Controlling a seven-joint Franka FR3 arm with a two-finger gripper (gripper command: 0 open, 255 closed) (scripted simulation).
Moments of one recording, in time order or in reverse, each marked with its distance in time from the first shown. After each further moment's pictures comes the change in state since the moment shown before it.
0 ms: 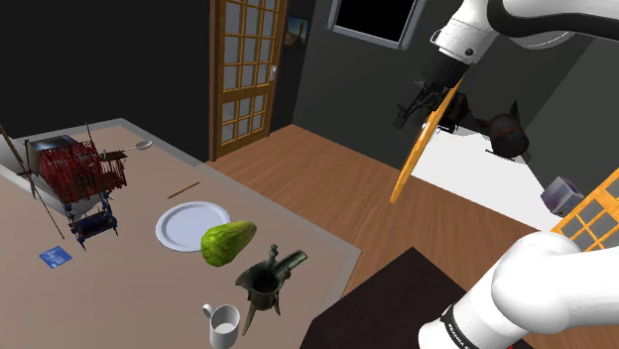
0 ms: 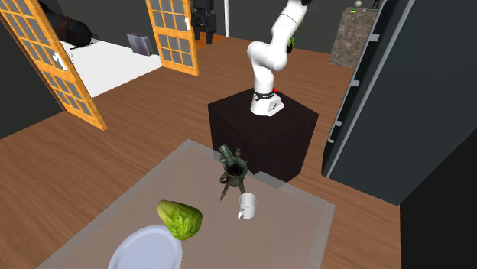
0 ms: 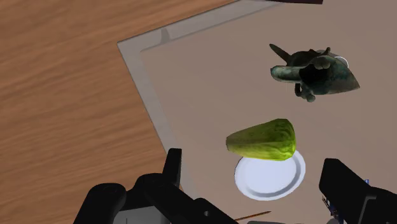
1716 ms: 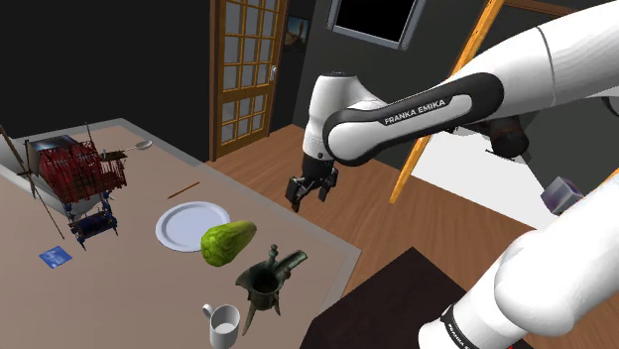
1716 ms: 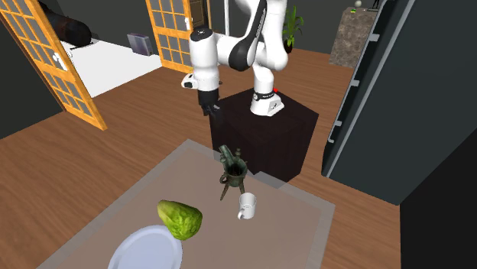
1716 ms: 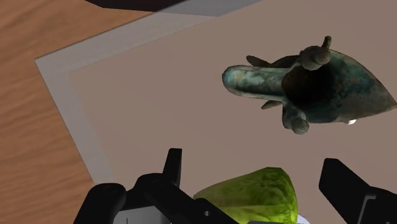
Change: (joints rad) arm 0.060 0.622 0.337 -0.085 -0.034 0.516 0.412
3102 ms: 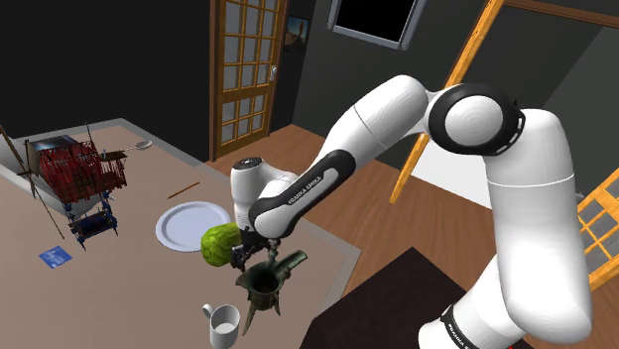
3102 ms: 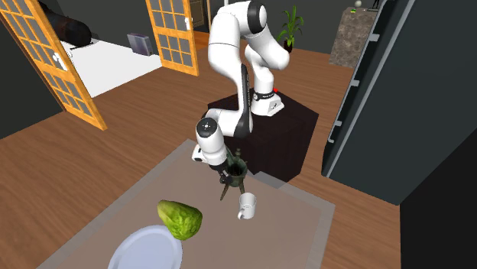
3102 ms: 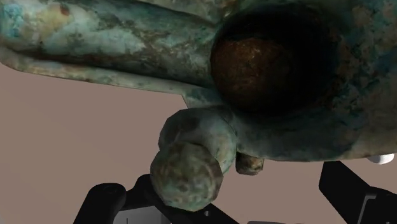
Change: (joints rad) arm 0.193 0.758 -0.034 0.393 -0.286 0.151 0.368
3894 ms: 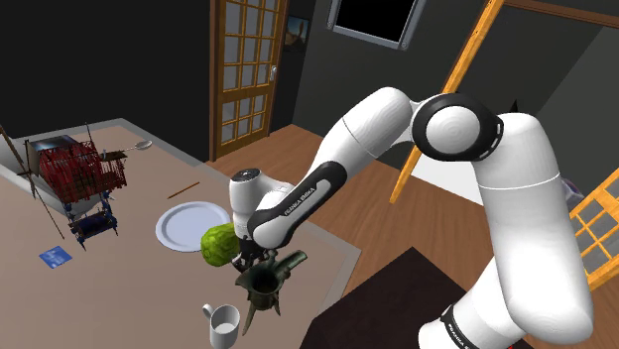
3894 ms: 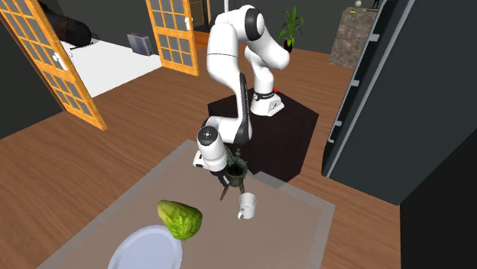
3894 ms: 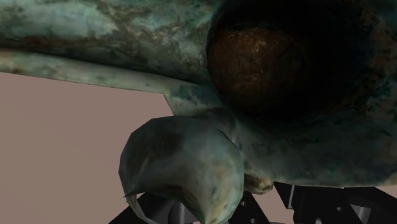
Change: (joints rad) arm 0.019 0.079 -0.024 0.031 -0.025 0.047 0.014
